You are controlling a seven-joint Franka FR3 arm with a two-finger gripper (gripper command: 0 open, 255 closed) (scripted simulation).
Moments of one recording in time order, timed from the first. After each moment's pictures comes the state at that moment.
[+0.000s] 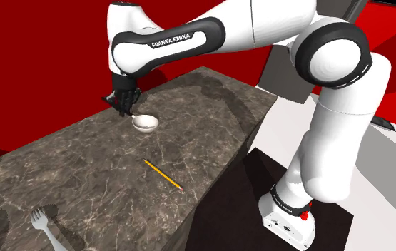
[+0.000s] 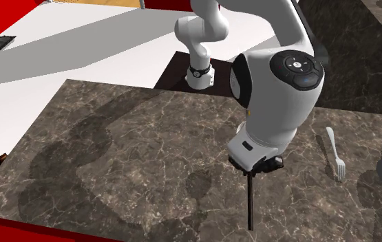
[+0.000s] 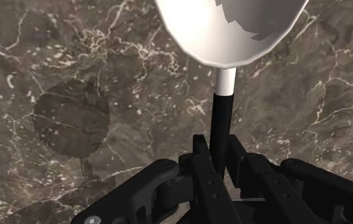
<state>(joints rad) 0.37 0.26 0.13 -1.73 0.03 2.12 0.31</state>
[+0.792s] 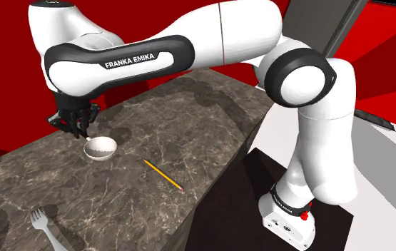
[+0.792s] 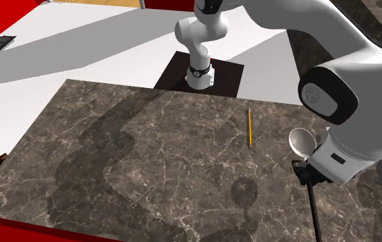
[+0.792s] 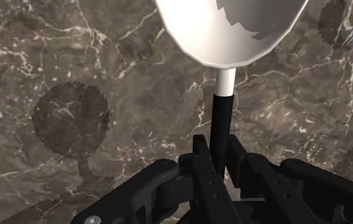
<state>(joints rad) 0.56 0.49 0.18 -1.39 -0.07 2.01 0.57</state>
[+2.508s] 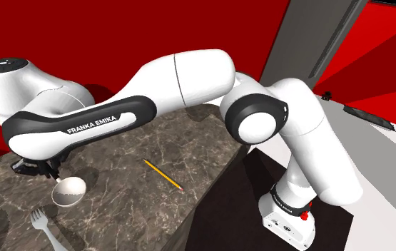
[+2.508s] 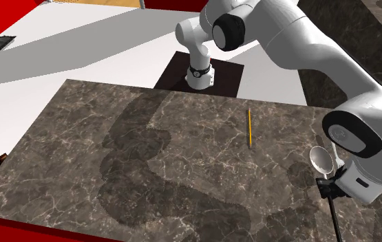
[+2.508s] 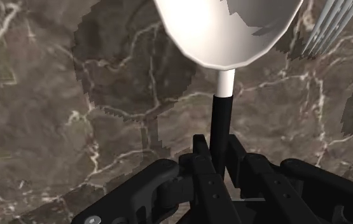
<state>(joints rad) 0.71 0.81 0.17 -1.09 -0.13 2.04 0.71</state>
